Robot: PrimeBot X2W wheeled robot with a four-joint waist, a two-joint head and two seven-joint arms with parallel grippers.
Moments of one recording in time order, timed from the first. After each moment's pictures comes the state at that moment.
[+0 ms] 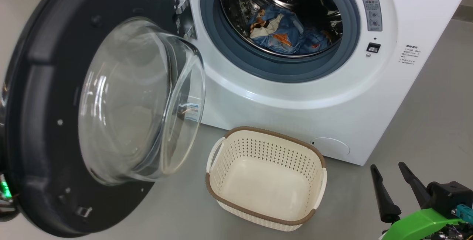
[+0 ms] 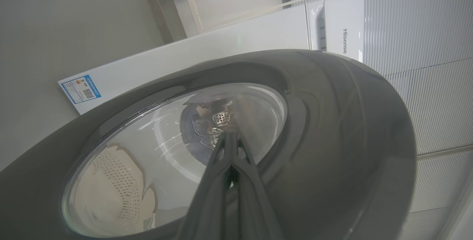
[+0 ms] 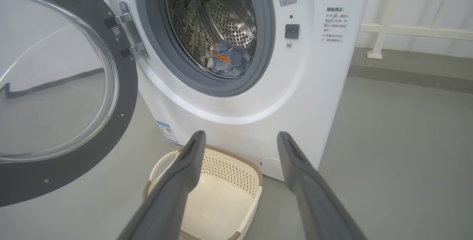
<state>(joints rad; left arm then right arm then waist) -0.50 0.33 0.38 0.57 -1.54 -0.12 0.87 0.13 -0.05 -0.07 -0.09 0.19 0.13 0.11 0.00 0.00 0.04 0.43</state>
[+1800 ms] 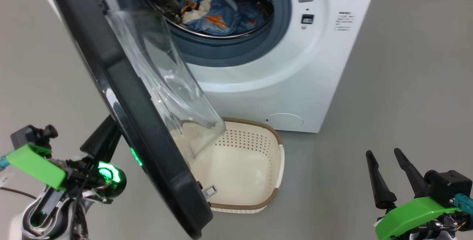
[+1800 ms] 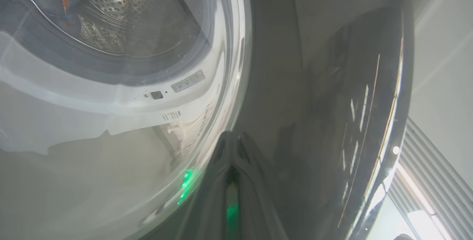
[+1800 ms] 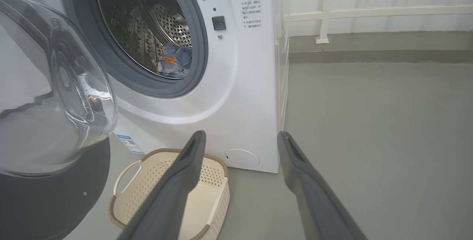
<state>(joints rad) -0.35 0.04 0.16 0.14 -1.76 -0.12 0.81 0.06 -0.04 -0.06 -0.05 0.22 0.13 0.07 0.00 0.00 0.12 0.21</state>
